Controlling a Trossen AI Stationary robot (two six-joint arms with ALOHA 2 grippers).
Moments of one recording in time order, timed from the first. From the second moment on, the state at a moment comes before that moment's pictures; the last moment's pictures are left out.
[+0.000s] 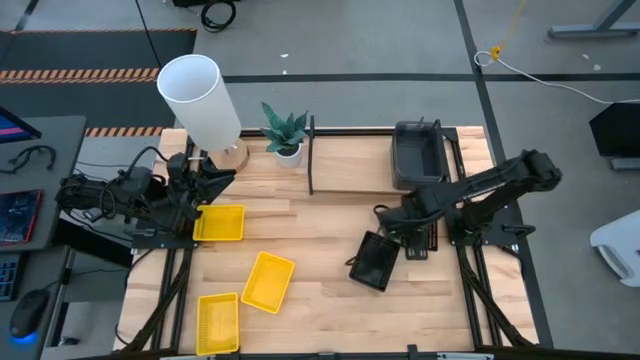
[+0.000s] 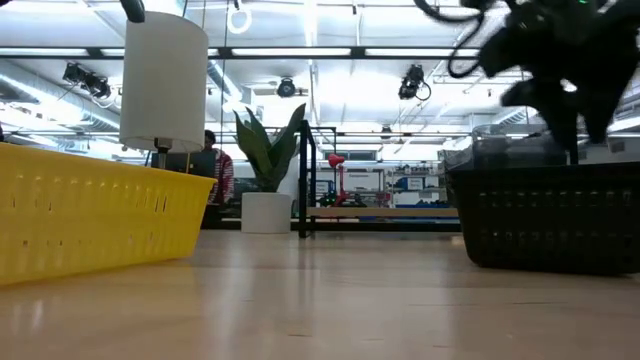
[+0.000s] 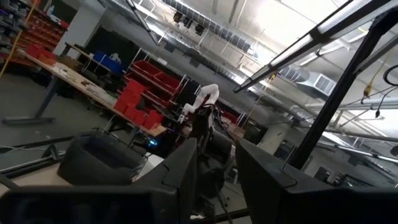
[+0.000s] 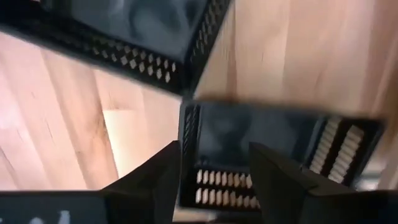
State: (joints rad) left arm -0.19 0.44 0.51 0.30 -0.40 -0.46; right arm 0.23 1.39 1.03 -1.21 -0.05 0.31
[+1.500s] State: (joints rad) left arm -0.19 0.44 0.51 0.30 -0.48 -0.51; right arm 0.38 1.36 0.73 -0.84 -0.29 0.55
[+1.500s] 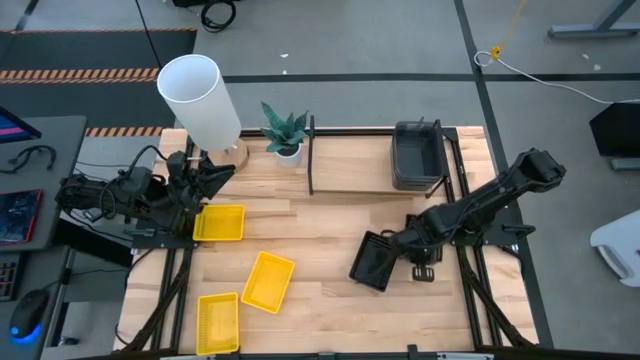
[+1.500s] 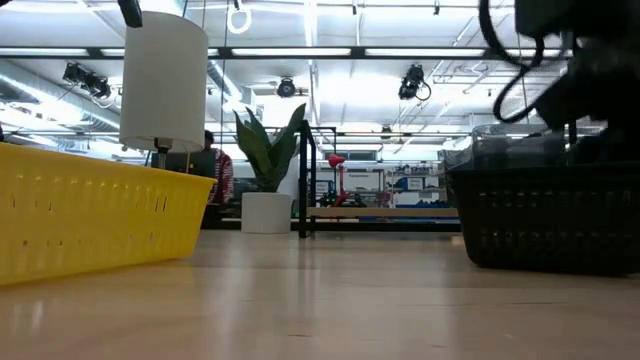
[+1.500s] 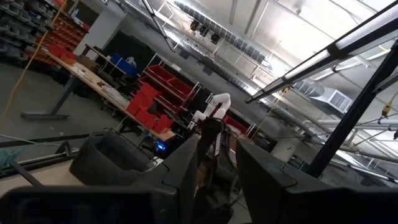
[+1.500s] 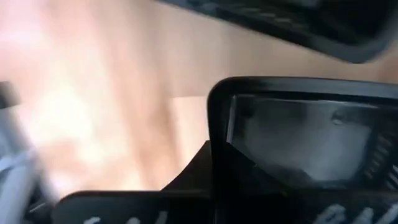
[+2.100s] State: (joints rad) left arm -0.19 0.44 0.51 0.30 -0.48 -0.51; right arm 0.38 1.36 1.24 -1.08 -0.39 0.67
